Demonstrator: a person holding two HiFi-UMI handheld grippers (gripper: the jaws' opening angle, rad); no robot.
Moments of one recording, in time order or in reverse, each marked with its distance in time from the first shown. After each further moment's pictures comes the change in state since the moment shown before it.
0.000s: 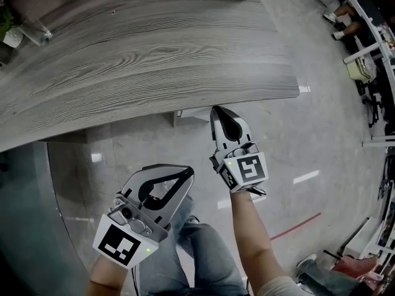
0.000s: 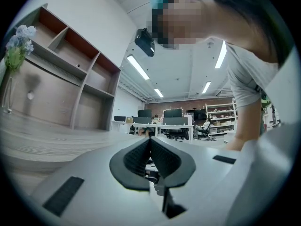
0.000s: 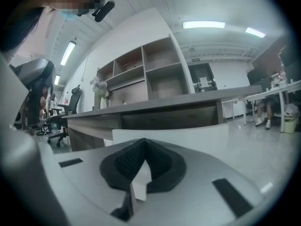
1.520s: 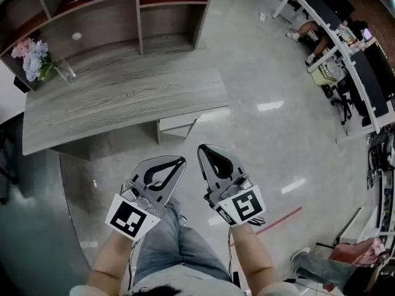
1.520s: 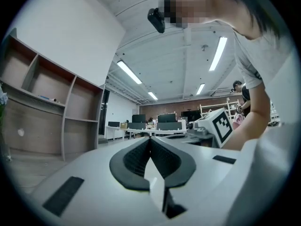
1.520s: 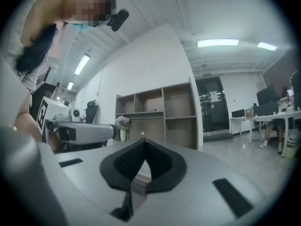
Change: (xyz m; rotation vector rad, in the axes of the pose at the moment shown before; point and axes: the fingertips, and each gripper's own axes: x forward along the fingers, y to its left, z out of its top) left arm -0.016 -0.092 0.180 0.076 0.023 -0.055; right arm -0.189 0.109 0.261 -0.096 -0.079 0.093
